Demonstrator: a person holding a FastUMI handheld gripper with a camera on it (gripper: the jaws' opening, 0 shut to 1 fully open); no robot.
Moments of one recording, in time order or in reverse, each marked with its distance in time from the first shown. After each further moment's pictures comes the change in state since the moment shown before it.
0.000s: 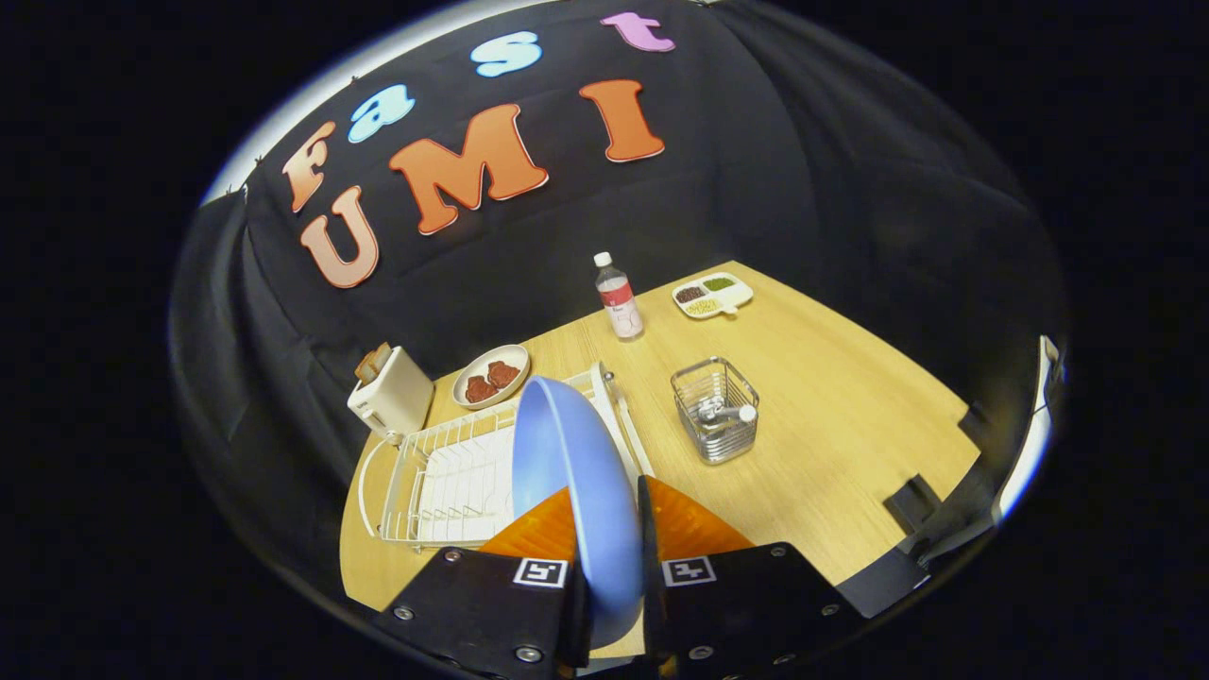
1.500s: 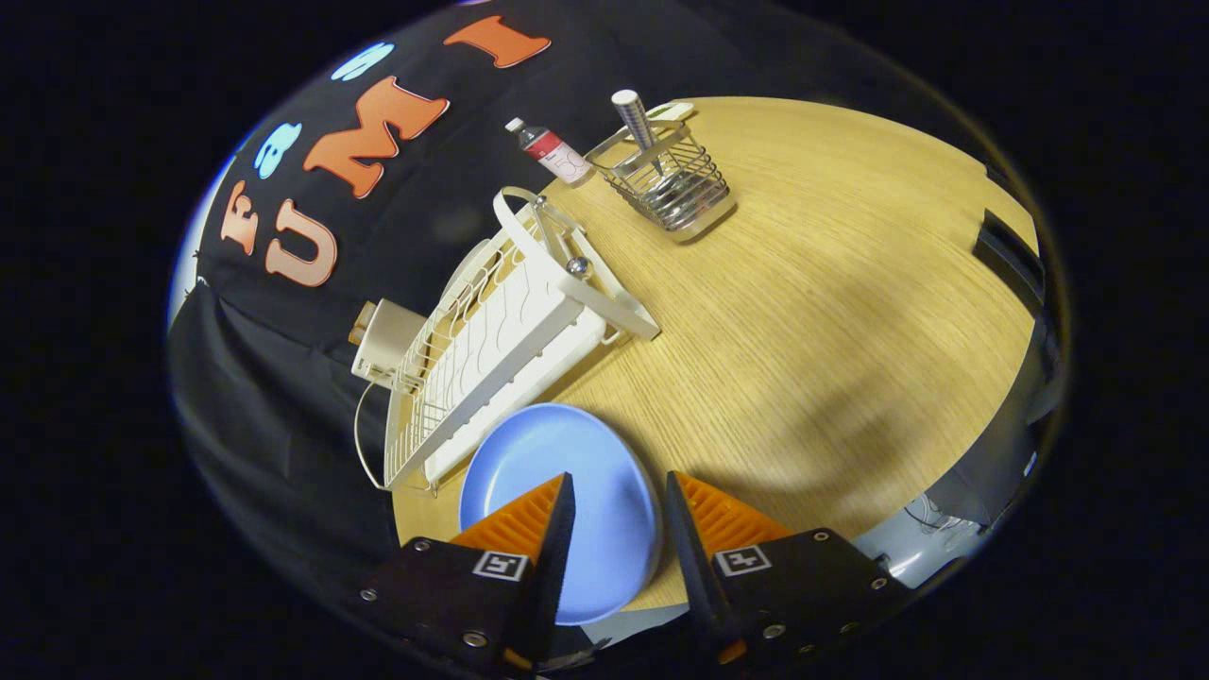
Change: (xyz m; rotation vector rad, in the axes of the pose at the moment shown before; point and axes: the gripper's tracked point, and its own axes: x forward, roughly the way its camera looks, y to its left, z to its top) arm 0.040 -0.025 -0.151 0.284 0.320 0.101
